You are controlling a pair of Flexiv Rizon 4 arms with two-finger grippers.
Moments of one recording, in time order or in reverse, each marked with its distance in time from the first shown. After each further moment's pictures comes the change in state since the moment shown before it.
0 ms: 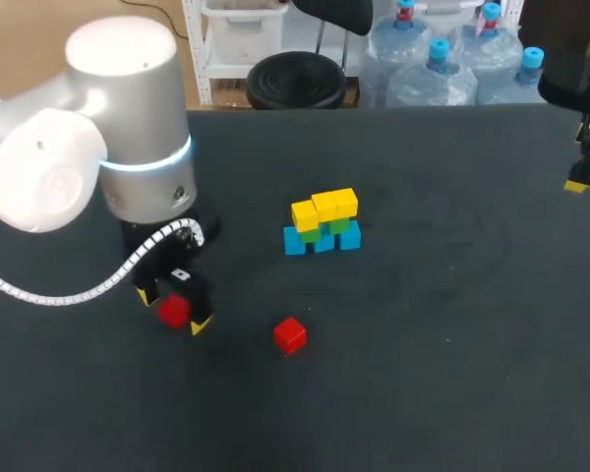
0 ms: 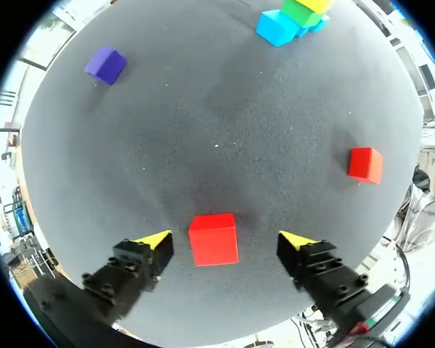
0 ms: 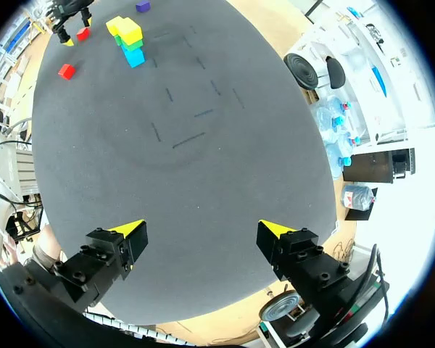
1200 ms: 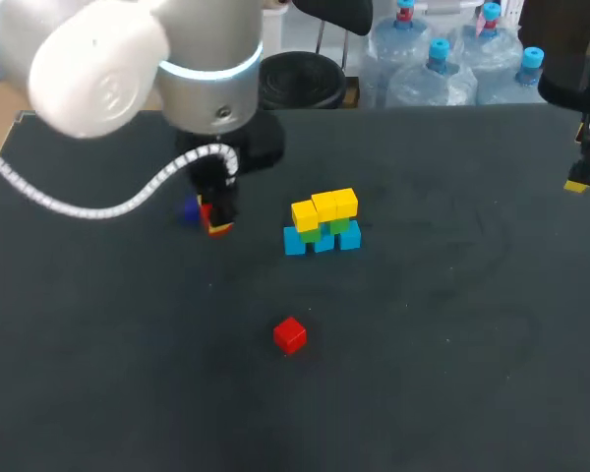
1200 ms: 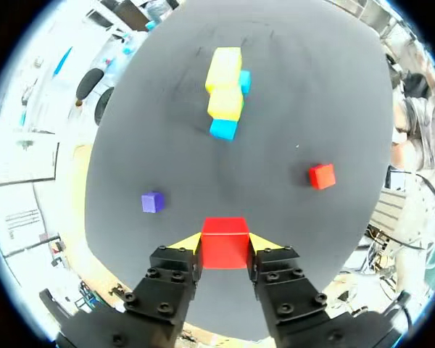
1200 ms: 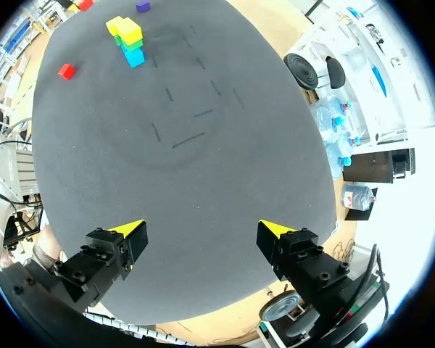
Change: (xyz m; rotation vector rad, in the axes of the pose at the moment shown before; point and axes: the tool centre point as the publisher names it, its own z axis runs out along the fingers) left arm -0.078 -0.011 -0.129 -0.243 -0.068 0.527; right arm 0.000 0.000 0.000 0.000 0.000 0.000
